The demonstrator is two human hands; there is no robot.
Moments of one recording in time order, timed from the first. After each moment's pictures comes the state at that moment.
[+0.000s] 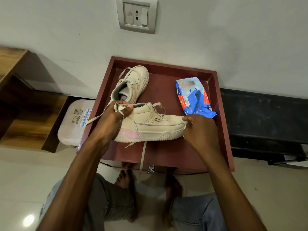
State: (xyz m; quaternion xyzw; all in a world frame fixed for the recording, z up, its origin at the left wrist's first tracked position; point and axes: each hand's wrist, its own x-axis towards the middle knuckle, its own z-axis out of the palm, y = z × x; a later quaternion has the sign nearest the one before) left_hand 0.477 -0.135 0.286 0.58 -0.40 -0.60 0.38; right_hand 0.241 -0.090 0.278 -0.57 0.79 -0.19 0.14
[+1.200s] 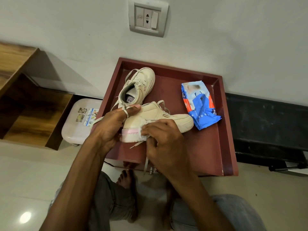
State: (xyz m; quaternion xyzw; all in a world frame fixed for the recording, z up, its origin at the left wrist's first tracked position) left_hand 0.491 -0.136 0.281 0.53 -0.29 -0.71 0.35; right_hand 0.340 -0.061 0.293 -0.73 0.59 -0.33 0.10
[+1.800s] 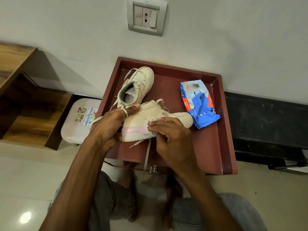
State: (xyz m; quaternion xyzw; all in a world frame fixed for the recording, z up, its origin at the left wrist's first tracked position) left_hand 0.491 -0.136 0.282 0.56 -0.31 -0.69 0.34; right_hand 0.319 -0.069 0.284 -0.72 0.58 -0.38 0.10
